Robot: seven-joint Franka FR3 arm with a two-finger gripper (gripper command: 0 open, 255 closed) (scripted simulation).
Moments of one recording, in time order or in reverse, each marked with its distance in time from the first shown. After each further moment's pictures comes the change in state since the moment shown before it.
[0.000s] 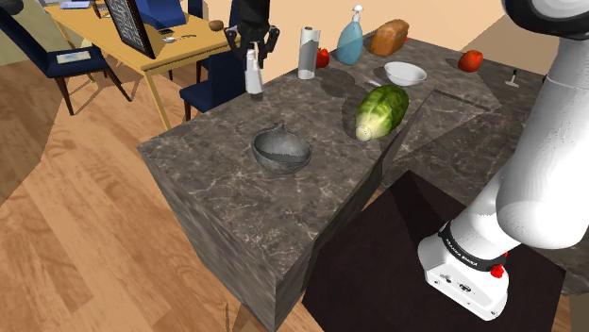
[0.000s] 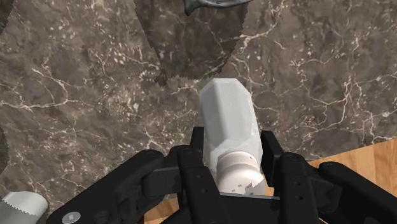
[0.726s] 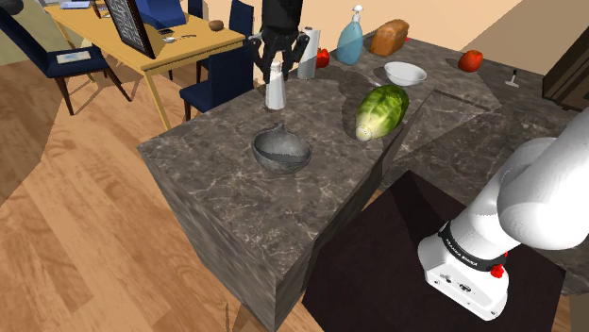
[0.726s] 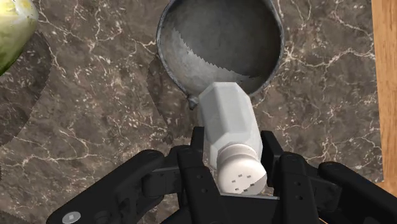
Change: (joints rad) arm 0.025 -0.387 0.037 -0.438 0.062 0.056 0.055
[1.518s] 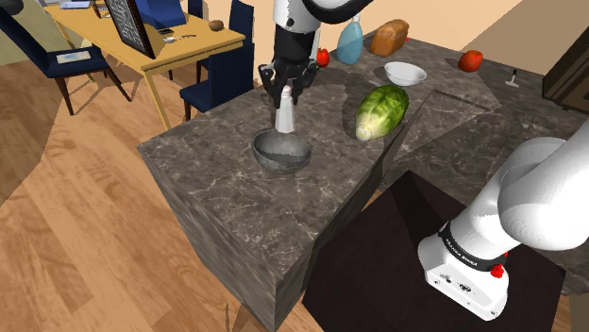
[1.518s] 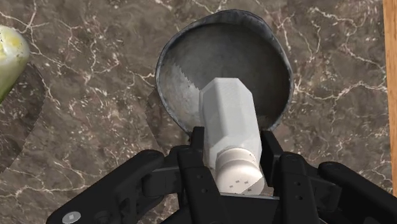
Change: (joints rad) arm 0.016 -0.109 0.014 -0.227 0.024 0.119 0.018
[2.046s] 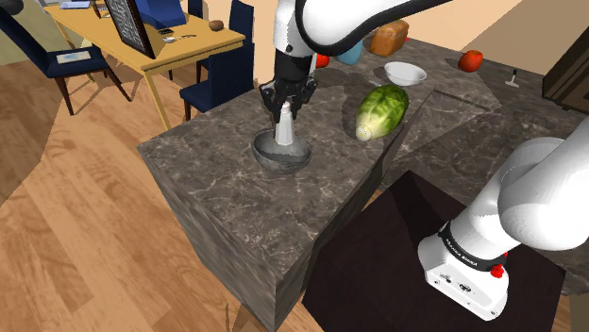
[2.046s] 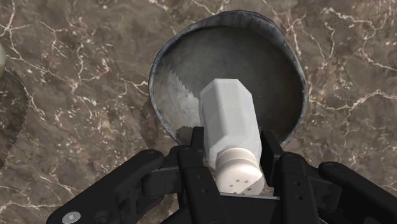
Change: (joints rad) arm 0.001 0.025 0.005 -0.080 -0.004 0.105 0.006
